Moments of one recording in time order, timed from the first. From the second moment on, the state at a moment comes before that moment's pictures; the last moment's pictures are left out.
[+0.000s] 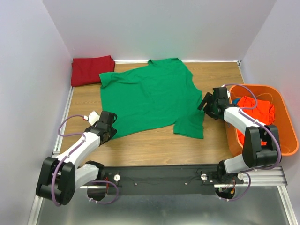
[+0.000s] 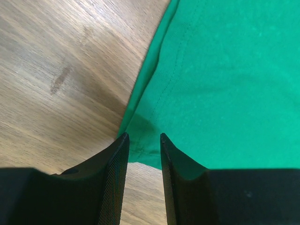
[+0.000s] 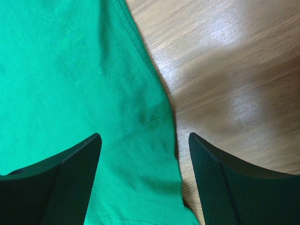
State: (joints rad) left arm -0.30 1.08 0.47 -0.44 -0.33 -1.06; right arm 0.10 1.47 0.81 -0.23 0.07 0.62
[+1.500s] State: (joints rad) left arm -0.02 1.25 0.68 -0.26 -0.29 -0.76; right arm 0.16 1.59 0.79 -0.09 0.06 0.63
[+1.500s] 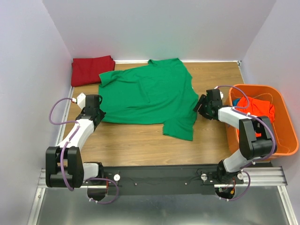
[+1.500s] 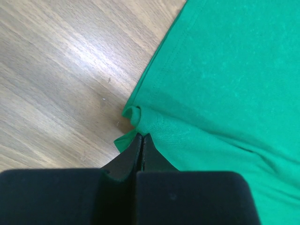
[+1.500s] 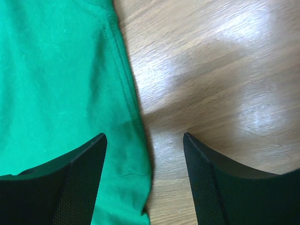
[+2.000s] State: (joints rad) left arm -0.02 1.23 0.67 -0.24 -0.25 -0.75; right arm 0.24 1.54 0.72 -0.05 0.09 0.68
